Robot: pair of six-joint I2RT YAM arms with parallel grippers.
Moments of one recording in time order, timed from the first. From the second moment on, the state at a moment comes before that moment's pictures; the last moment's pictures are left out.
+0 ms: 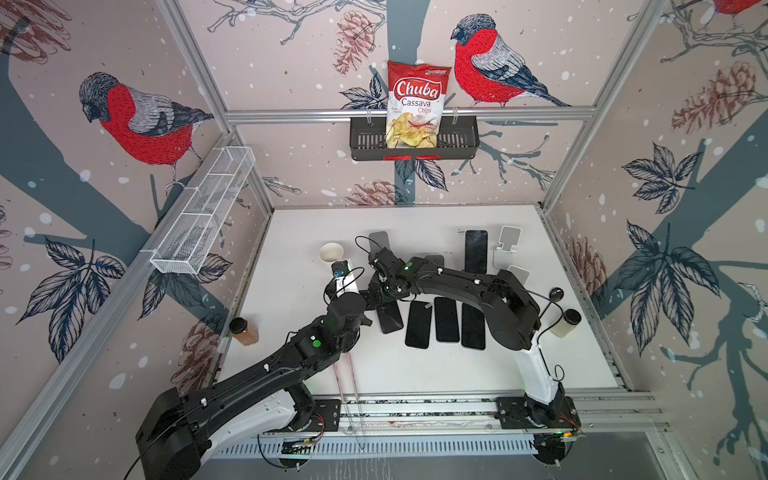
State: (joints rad) left arm -0.87 0.90 0.54 0.06 -0.71 -0.47; right arm 0.96 2.16 1.67 -0.61 0.00 0.50
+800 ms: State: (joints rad) left arm -0.87 0.89 0.52 0.09 -0.69 -0.47; right arm 0.96 2.24 1.71 -0.61 0.06 0.54
